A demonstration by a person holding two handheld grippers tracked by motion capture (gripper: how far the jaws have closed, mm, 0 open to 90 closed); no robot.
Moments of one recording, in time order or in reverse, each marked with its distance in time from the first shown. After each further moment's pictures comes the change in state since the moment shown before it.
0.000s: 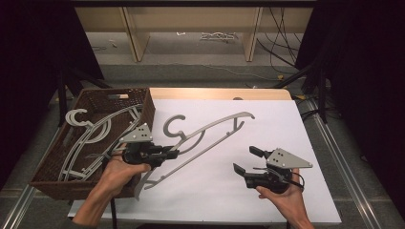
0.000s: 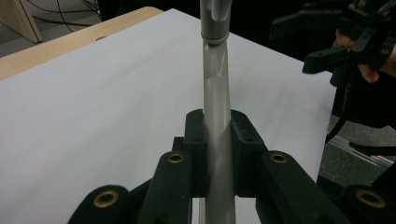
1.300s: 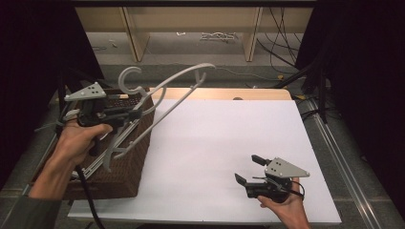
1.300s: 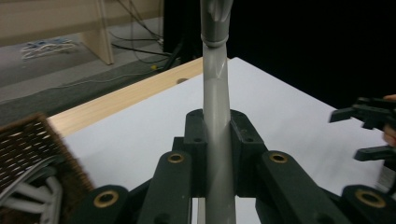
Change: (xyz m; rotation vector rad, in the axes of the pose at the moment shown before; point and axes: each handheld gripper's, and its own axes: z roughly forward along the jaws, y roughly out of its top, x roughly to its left) left arm 0.063 0.052 -0.093 -0.106 0.222 -0.065; right arm 0.005 -0.022 -0.004 0.073 -0.029 -0.020
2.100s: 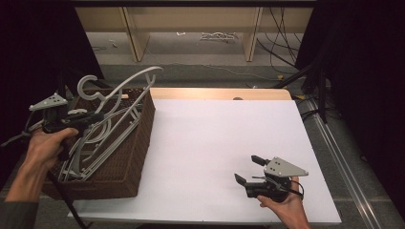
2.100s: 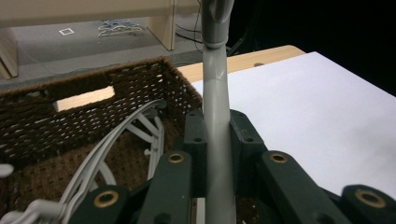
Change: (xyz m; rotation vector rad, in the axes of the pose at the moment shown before) left arm 0.083 -0.060 -0.043 -0.002 0.206 -0.114; right arm -0.002 -0.002 0.002 0.012 -0.001 0.004
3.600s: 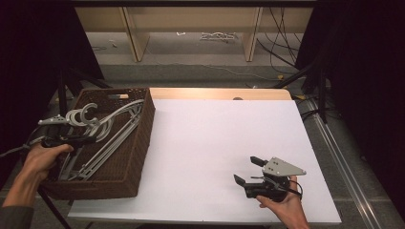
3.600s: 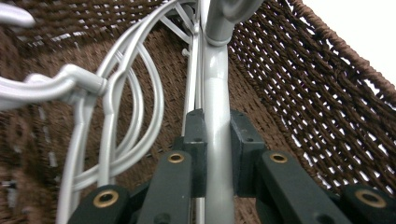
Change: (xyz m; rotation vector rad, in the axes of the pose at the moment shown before) left arm 0.048 -0.062 0.014 0.259 0.022 -0.080; right arm -0.001 -0.003 0.004 0.025 0.010 0.011
